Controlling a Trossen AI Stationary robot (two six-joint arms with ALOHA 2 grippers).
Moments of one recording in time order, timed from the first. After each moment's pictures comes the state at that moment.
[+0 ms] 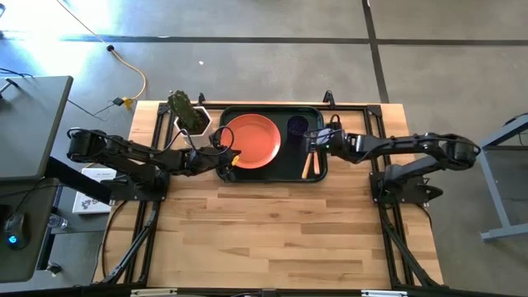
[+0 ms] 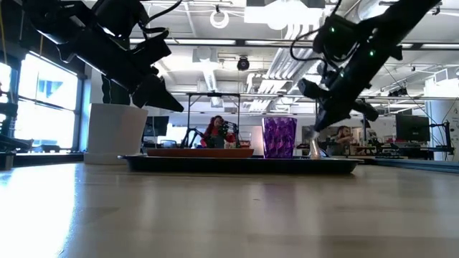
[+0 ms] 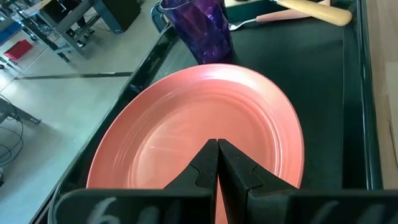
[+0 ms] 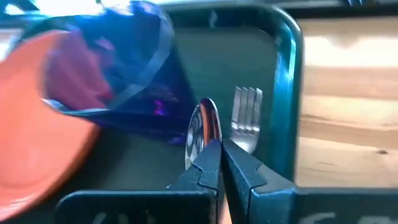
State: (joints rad) left arm 0.05 1.29 0.47 0.30 -0.49 0.19; right arm -0.30 1.28 0.61 -0.21 0.50 0.94
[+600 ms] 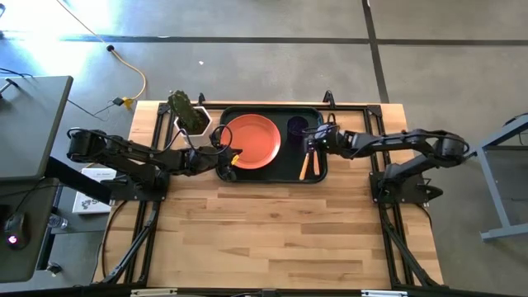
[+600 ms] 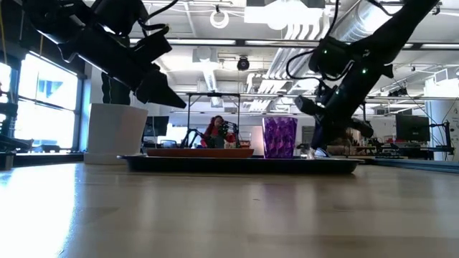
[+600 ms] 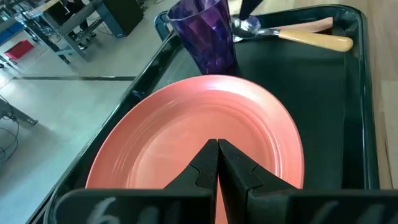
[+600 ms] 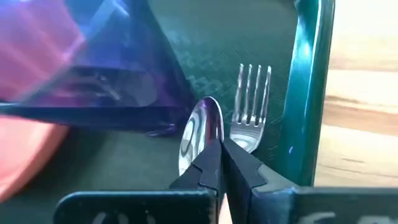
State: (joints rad) left arm 0.05 1.29 0.47 0.34 -0.49 0.16; right arm -0.39 1.40 0.57 -0.07 0.32 0.88
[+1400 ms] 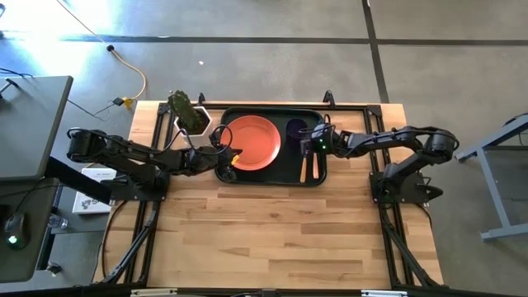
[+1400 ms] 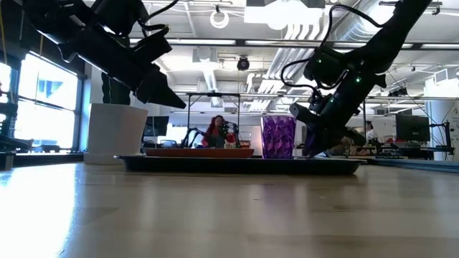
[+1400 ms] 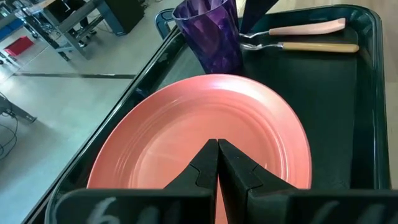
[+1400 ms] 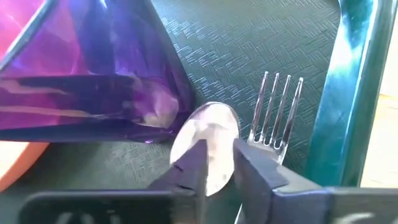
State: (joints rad) left arm 0.05 1.29 0.47 0.34 -0.49 0.15; right arm -0.42 1.49 0.57 0.03 0.25 0.83
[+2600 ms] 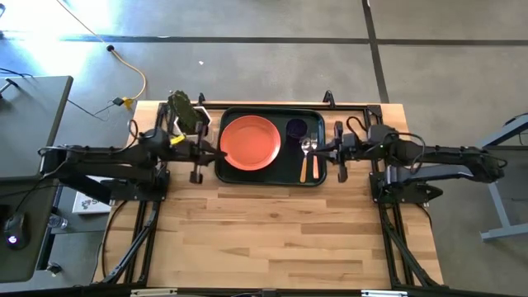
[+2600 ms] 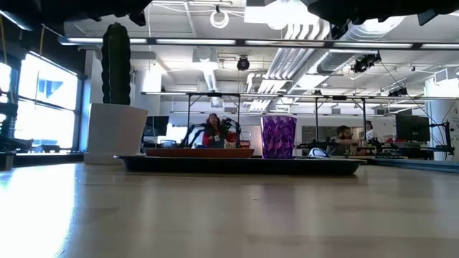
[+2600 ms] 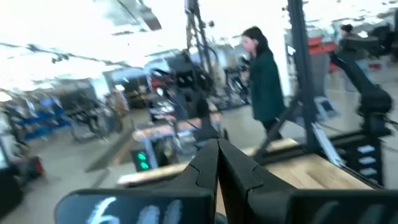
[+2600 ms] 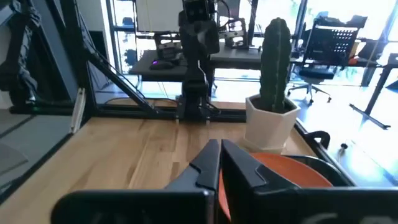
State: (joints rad) left arm 0.17 0.77 0.40 0.58 0.25 0.19; right arm -0.17 0.76 0.57 0.13 -0.18 -0.08
